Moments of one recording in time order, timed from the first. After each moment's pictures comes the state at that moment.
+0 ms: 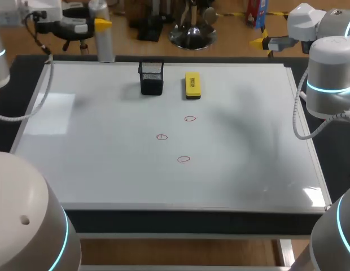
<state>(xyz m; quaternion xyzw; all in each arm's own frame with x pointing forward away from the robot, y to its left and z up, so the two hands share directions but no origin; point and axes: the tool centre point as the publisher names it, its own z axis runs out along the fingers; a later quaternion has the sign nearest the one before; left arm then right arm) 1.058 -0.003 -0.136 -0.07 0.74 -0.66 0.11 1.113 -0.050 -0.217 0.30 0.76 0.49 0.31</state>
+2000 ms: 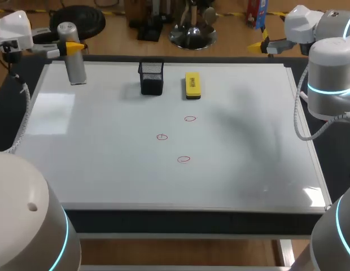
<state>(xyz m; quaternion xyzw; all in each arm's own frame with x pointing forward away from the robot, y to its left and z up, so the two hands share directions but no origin) 1.014 0.073 -0.170 -0.15 0.74 -0.63 0.16 1.107 -0.039 -0.227 0.25 0.79 0.47 0.31</state>
